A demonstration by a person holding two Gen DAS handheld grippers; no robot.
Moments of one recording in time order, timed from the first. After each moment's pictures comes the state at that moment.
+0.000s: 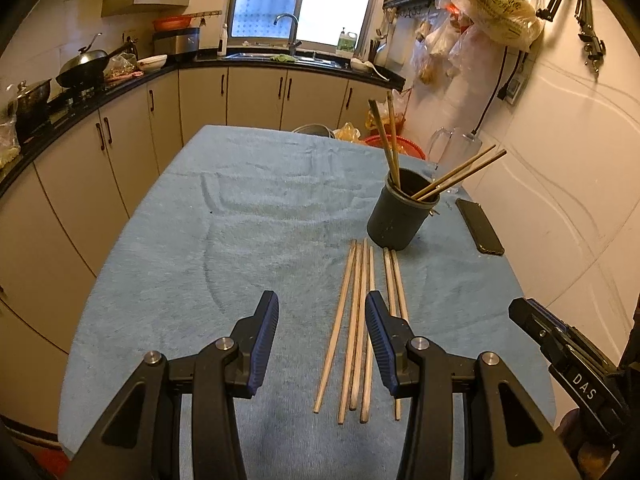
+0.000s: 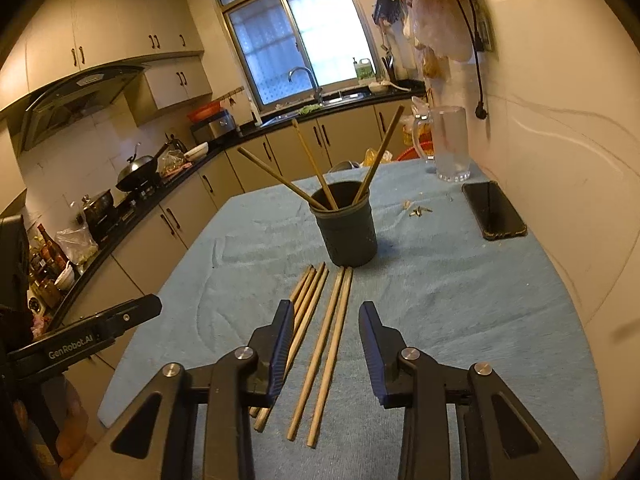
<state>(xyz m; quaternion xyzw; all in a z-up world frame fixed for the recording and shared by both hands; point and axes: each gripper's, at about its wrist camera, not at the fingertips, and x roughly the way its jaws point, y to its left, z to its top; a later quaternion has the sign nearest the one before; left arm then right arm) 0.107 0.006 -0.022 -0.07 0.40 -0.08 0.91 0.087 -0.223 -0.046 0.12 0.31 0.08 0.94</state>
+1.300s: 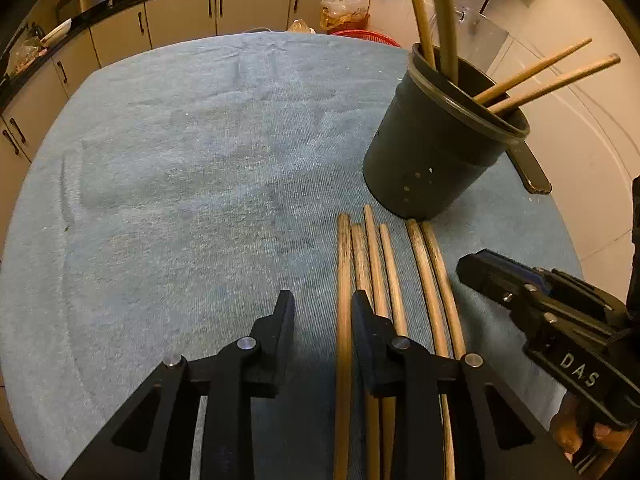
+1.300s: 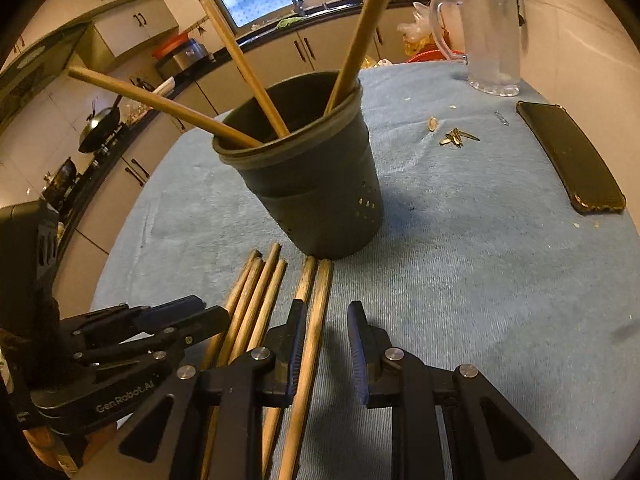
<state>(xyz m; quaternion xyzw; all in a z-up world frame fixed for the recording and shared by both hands) 0.266 -0.053 -0.132 0.01 0.54 -0.17 0.83 0.263 -0.216 -0.145 0.13 0.46 0.09 0.87</state>
